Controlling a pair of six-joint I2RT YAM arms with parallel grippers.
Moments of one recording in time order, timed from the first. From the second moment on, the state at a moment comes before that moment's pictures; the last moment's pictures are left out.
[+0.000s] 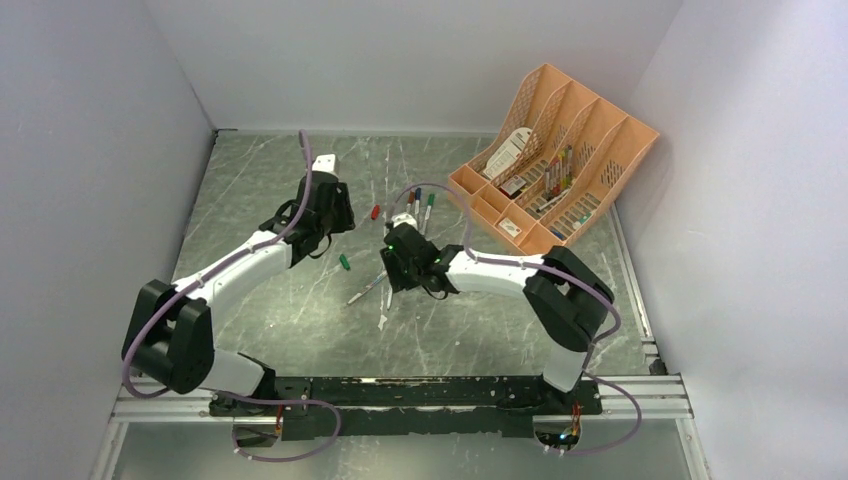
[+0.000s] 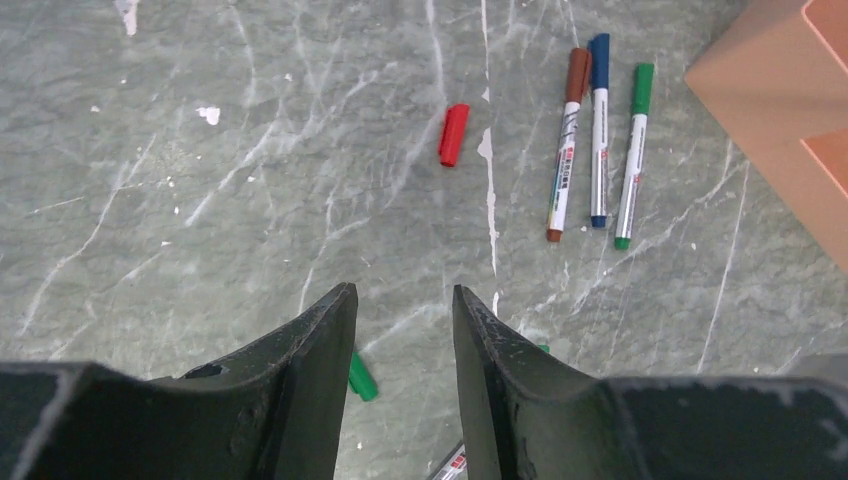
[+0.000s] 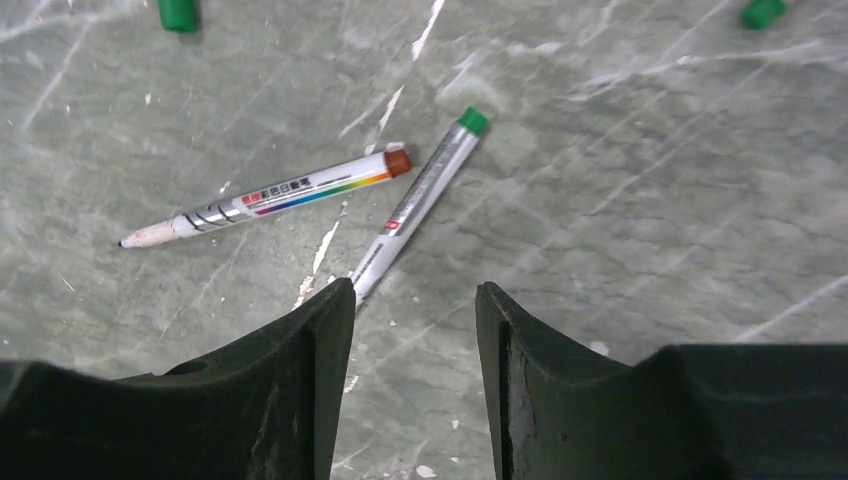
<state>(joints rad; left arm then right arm) -0.48 1.42 0.95 -0.14 -0.25 -0.41 0.91 1.75 1.04 -0.15 0.17 0.41</state>
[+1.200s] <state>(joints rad) -0.41 1.41 0.88 0.13 0.29 -0.52 1.00 1.54 0.95 -0.21 0.35 0.37</state>
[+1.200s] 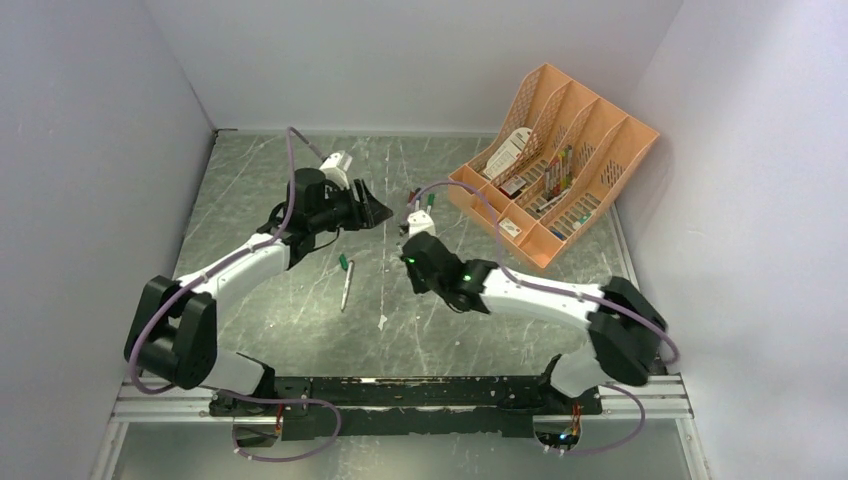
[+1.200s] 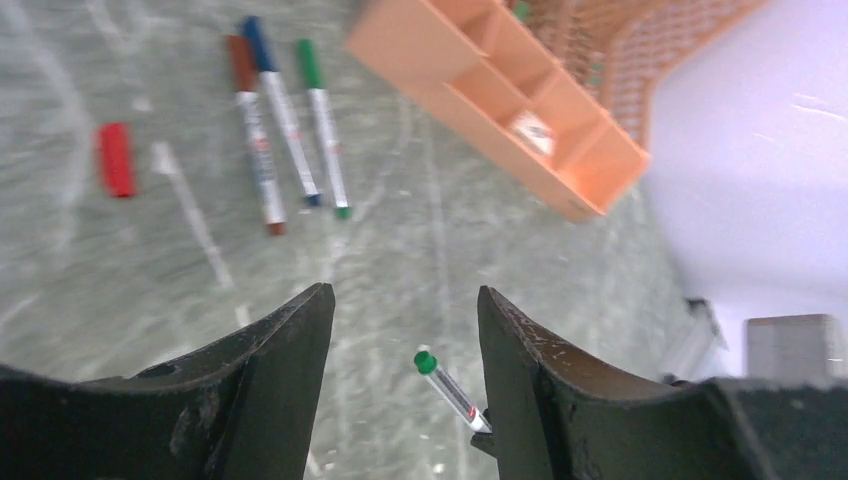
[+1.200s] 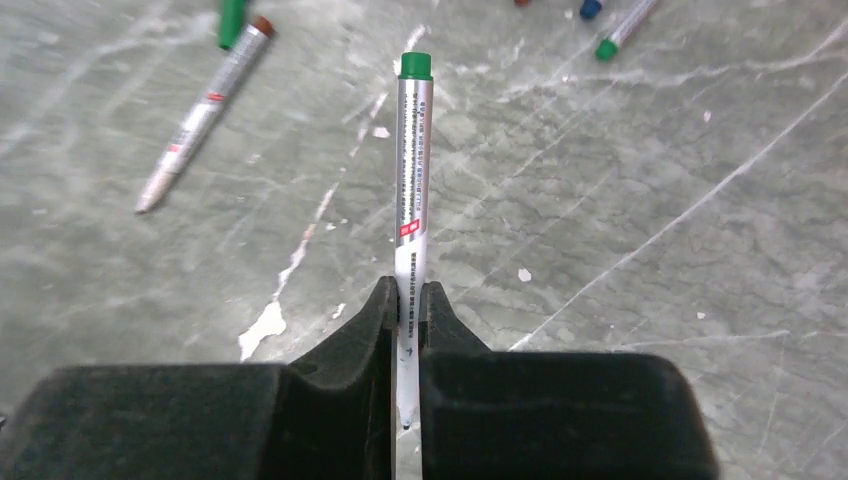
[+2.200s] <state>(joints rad) -0.42 1.57 0.92 0.39 0.89 -0.76 1.00 1.32 0.88 0.08 0.29 0.13</state>
